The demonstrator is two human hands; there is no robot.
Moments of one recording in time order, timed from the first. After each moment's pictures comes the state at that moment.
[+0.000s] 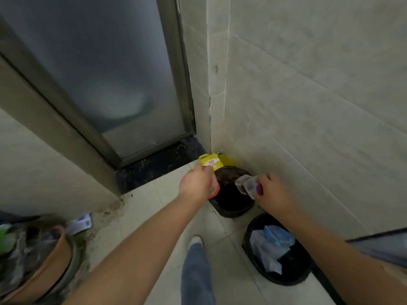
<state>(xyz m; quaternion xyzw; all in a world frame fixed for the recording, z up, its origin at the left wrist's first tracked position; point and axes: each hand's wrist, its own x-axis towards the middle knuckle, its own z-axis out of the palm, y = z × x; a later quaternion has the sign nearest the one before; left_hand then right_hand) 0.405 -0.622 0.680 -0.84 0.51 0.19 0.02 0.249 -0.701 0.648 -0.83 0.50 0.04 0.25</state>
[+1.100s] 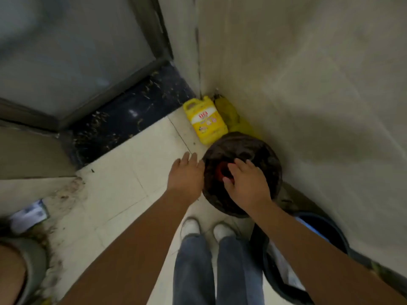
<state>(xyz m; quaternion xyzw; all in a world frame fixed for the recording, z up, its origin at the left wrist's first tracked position) 0.556 -0.828 0.368 -0.74 0.57 0.31 0.20 0.426 -0.879 0.367 -0.80 0.48 0.22 0.29</state>
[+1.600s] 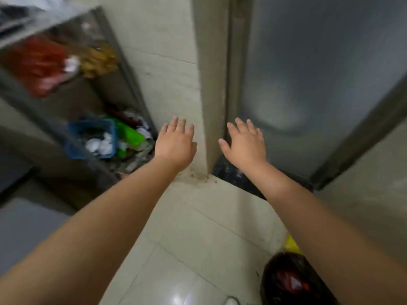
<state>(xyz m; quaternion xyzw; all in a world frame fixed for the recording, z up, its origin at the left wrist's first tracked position) 0.640 -0.521 0.755 -1.00 0.08 0.03 0.04 0.634 -0.673 0.741 -0.98 -0.01 0.02 0.17</state>
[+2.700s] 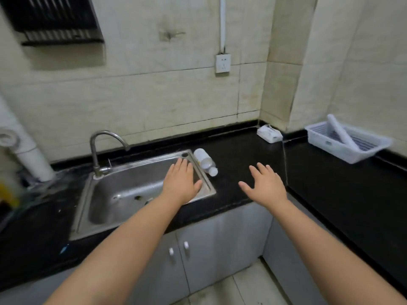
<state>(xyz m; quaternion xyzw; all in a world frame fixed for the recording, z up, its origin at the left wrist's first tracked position) -0.362 0.045 0.853 -0.49 -0.87 0.01 0.02 -0.195 0.161 0.838 -0.44 -0.89 0.12 0.09</state>
